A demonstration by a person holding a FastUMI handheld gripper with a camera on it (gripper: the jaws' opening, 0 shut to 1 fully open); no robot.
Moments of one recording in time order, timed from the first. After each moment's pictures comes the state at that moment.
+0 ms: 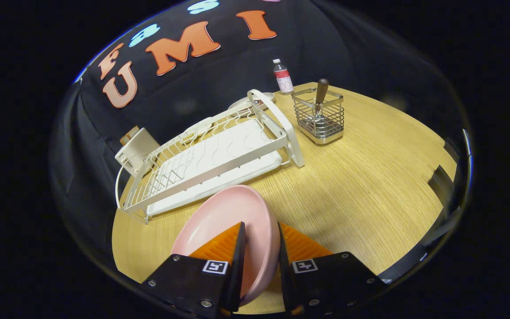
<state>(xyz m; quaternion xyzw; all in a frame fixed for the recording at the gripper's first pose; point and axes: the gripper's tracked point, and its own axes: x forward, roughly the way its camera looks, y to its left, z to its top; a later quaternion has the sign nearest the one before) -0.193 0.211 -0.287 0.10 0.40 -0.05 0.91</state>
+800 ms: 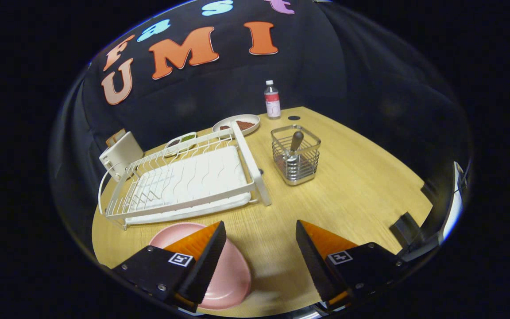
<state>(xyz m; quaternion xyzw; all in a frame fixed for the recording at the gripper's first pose) -0.152 0.143 -0.224 0.02 0.34 -0.09 0.94</state>
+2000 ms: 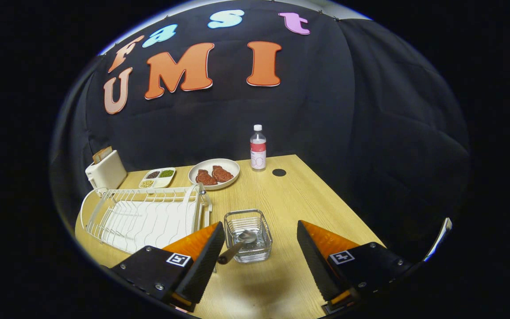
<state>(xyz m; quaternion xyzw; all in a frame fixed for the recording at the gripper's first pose) -0.026 0.050 -0.156 -0.05 0.26 -0.06 0.96</state>
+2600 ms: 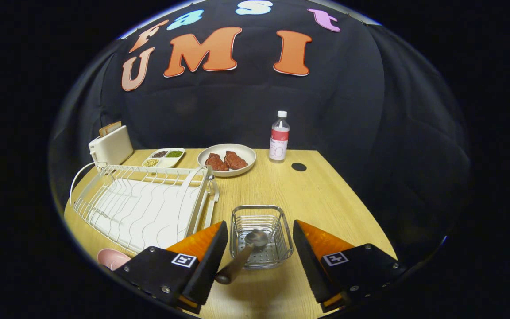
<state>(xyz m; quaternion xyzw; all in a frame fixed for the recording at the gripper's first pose) -0.002 0.067 -0.212 -0.09 0.29 0.00 0.95</state>
